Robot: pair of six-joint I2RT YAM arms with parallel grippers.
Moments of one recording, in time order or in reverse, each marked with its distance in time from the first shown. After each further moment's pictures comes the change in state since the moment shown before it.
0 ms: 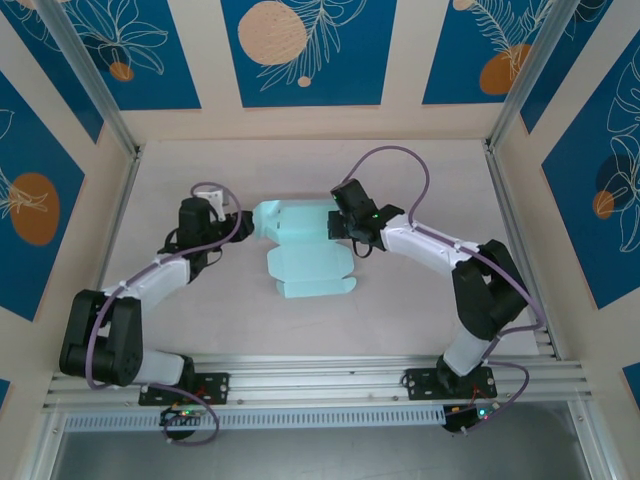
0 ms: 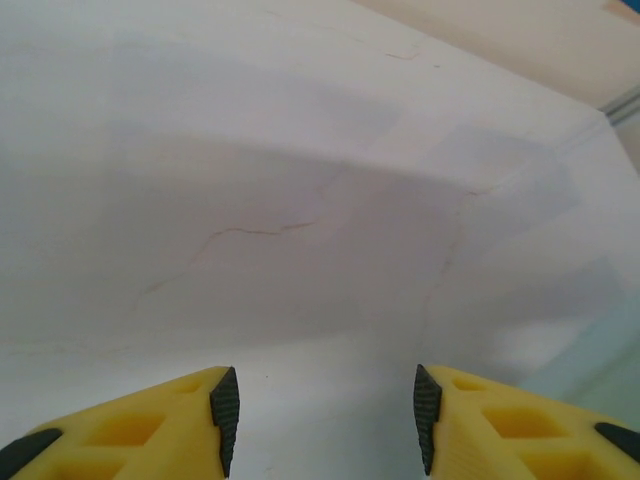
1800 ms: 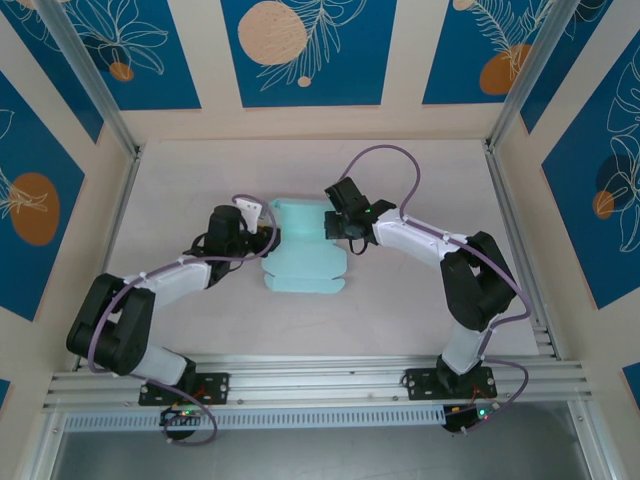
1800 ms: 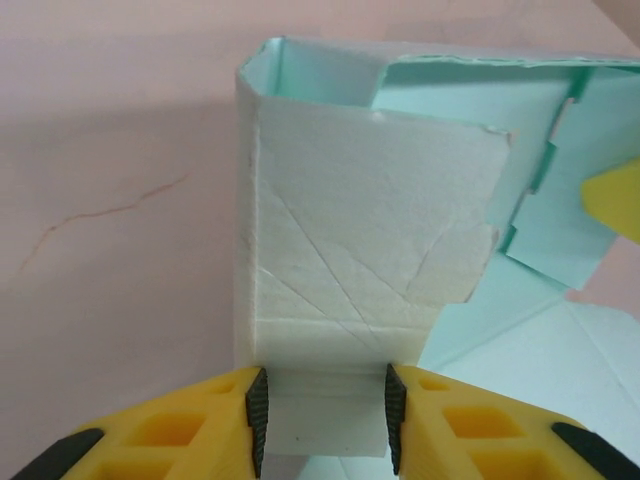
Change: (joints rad) left arm -0.190 0.082 -0.005 0.063 -0.068 0.232; right arm 0.004 0.072 0.066 -0.061 -0.001 0.000
